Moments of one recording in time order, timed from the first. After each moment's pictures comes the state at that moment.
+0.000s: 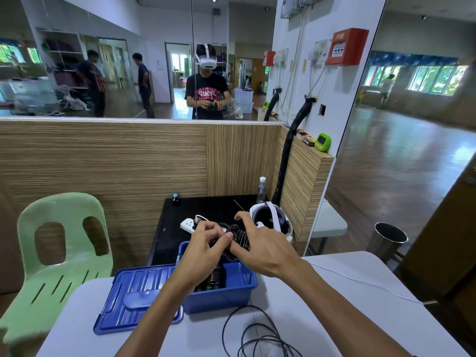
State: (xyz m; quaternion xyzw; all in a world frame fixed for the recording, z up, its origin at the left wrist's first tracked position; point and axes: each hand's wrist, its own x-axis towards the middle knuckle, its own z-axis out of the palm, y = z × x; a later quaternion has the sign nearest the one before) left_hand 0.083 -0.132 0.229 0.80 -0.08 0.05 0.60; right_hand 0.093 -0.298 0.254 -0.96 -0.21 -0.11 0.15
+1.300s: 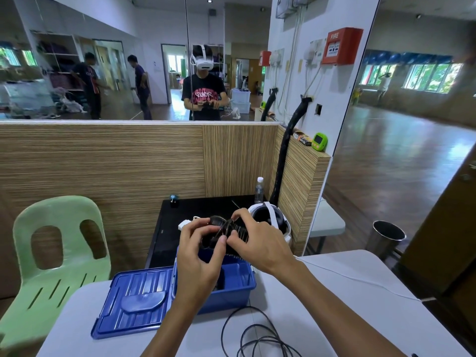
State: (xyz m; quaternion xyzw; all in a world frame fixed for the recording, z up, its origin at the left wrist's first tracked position) left_hand 0.070 -0.144 0.212 0.74 -0.12 0.31 0.59; right_hand 0.095 -0.293 0.259 -0.94 -0.19 -0.14 0.24
